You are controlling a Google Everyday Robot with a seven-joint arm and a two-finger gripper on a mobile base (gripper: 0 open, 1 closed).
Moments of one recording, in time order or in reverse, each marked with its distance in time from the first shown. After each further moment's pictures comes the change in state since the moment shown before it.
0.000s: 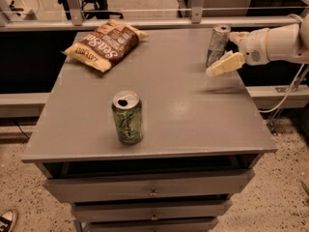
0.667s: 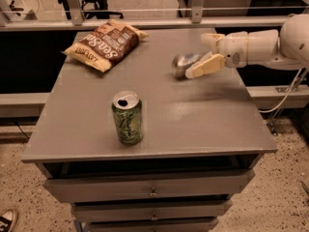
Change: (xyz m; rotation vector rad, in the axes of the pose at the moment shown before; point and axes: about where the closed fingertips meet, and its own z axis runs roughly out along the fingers) arm -0.046 0.063 0.035 -0.205 -0.189 0.014
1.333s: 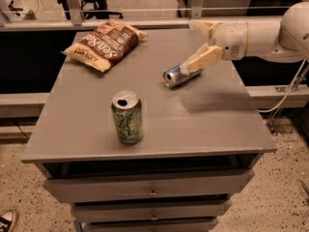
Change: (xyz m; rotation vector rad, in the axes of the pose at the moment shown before) arm -0.061 0.053 0.005 -0.138 -0.121 -0.107
